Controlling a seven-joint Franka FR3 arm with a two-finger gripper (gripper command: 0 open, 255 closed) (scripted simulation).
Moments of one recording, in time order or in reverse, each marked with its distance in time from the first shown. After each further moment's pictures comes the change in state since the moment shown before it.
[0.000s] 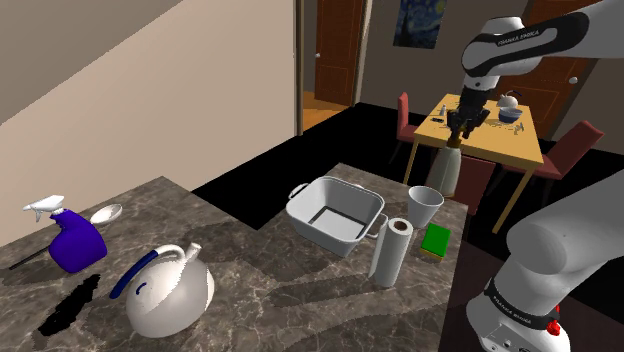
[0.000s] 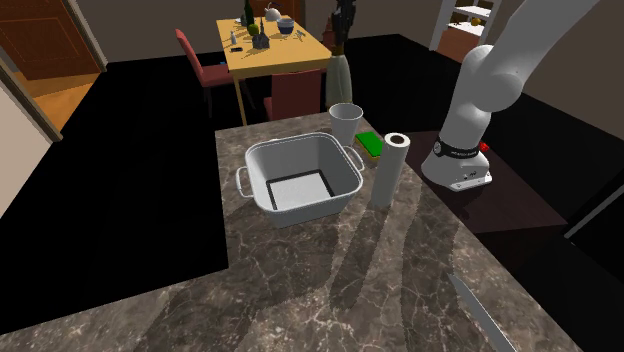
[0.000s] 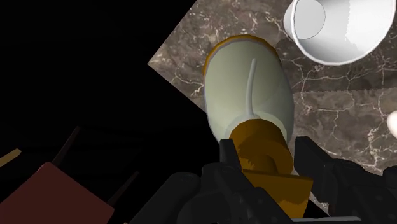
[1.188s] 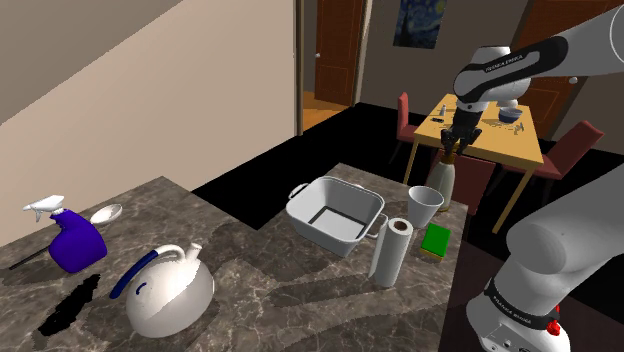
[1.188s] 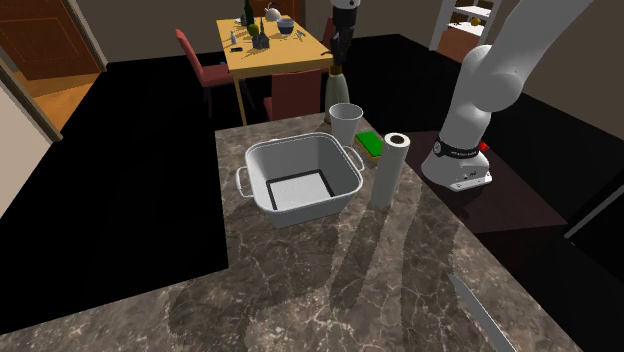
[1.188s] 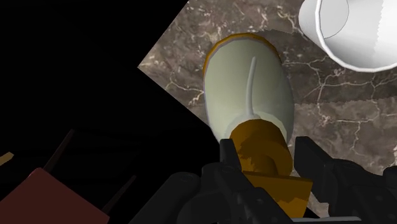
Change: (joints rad) arm -0.004 0.050 -0.023 -0.131 -0.004 0.186 -0.002
